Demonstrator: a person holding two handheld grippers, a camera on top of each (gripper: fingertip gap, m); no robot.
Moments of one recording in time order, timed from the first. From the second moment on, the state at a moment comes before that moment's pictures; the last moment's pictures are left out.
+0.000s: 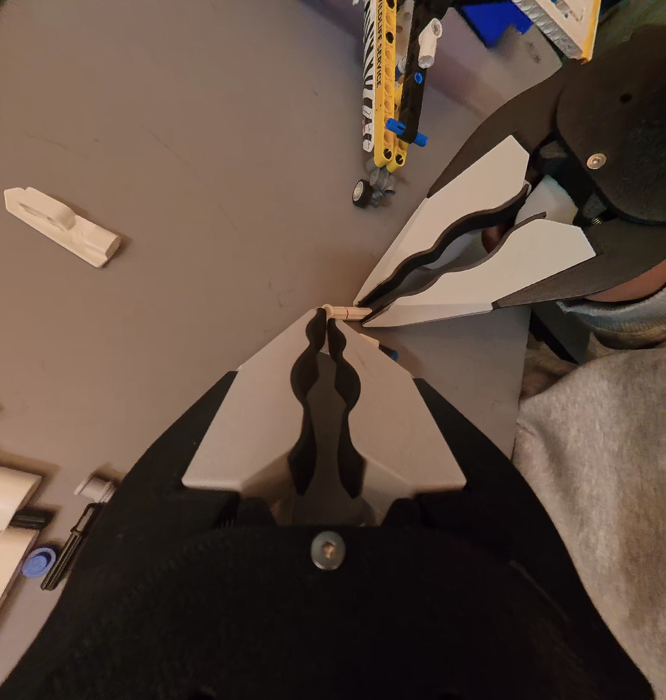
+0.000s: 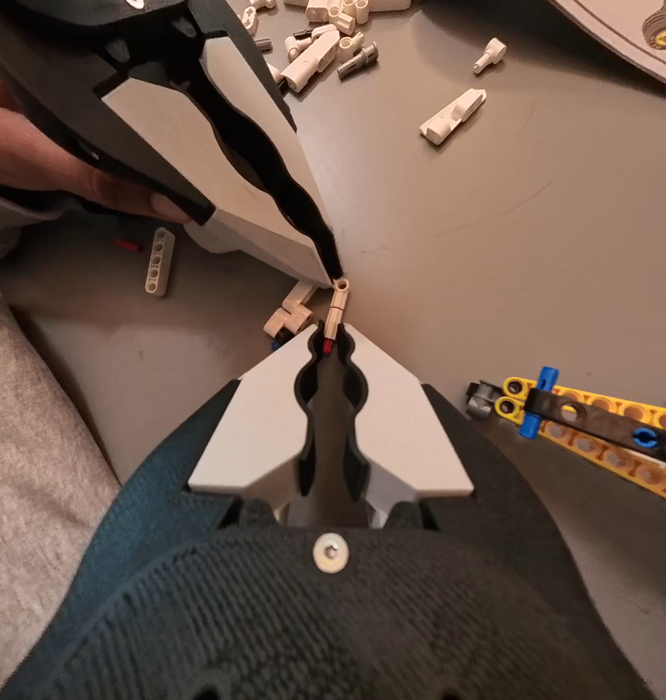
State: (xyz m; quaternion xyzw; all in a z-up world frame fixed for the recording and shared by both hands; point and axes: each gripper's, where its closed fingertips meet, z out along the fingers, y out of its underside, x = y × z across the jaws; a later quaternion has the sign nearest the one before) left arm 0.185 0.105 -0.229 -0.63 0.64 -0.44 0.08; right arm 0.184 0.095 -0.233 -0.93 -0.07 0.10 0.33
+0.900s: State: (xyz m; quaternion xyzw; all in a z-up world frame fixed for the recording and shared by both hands) left arm 0.185 0.103 -0.228 -0.63 0.64 -0.44 0.07; right arm 0.184 0.101 -0.233 -0.93 -0.07 0.11 0.34
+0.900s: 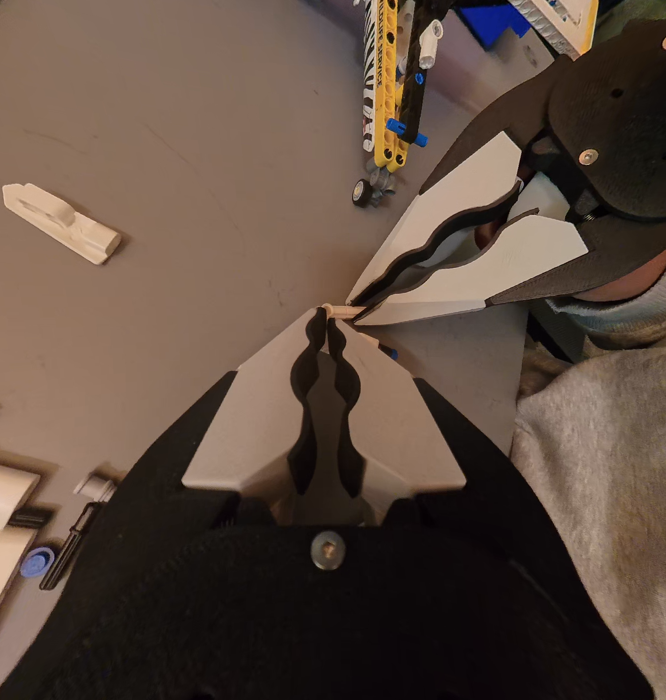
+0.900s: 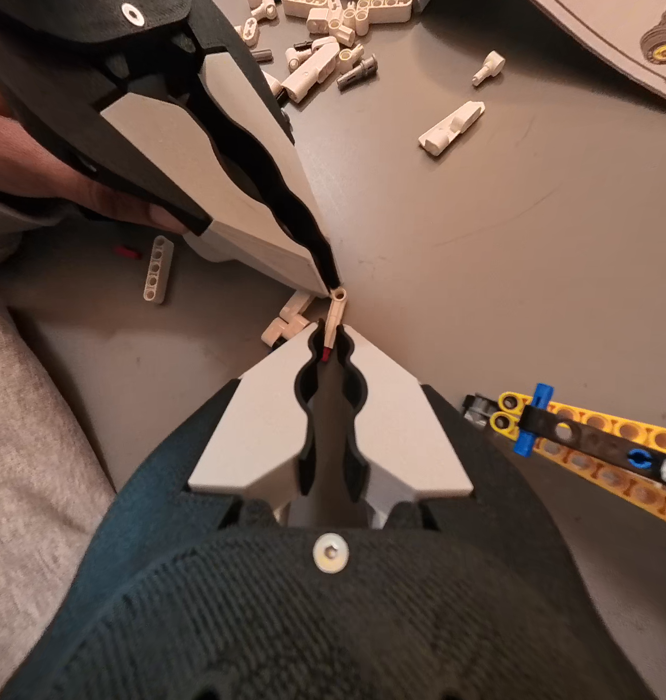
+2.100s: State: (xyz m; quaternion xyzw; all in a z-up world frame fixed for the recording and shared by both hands) left arm 0.135 0.245 -0.127 -0.61 0.44 -0.55 0.38; right arm 0.182 0.070 -0.231 -0.91 -0.08 0.06 0.41
